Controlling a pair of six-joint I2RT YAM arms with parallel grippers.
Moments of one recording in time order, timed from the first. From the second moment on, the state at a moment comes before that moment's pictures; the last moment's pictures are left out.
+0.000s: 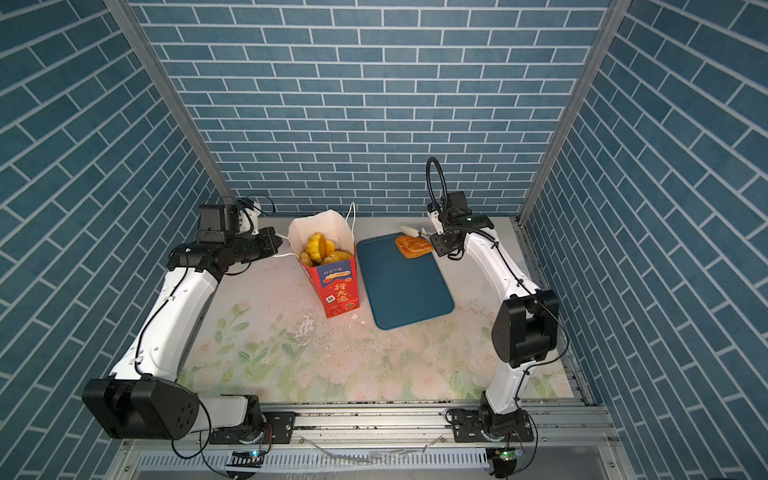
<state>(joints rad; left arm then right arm) -0.04 1.35 1.42 -0.76 0.27 -0.33 0.31 1.85 1.72 -0.87 0.02 -0.26</state>
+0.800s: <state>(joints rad) -0.04 1.35 1.42 -0.76 0.25 -0.33 0.32 1.99 1.74 -0.97 -0.16 -0.18</state>
